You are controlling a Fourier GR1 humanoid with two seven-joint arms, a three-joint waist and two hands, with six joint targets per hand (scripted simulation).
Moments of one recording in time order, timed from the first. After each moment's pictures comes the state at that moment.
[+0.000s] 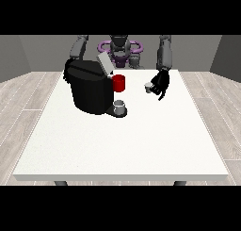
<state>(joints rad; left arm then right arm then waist) -0.55 0.34 -0.07 -0.73 -0.70 0.00 -0.18 -0.25 -0.07 -0.12 -1.20 -0.06 -0.03 -0.24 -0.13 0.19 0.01</state>
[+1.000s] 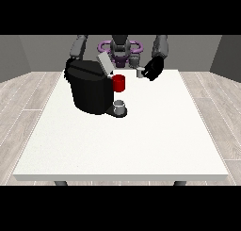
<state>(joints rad) -0.63 0.22 -0.03 -0.80 -0.64 -0.15 -0.17 -0.20 -0.08 -0.15 -1.03 -0.07 -0.02 -0.30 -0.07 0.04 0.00</state>
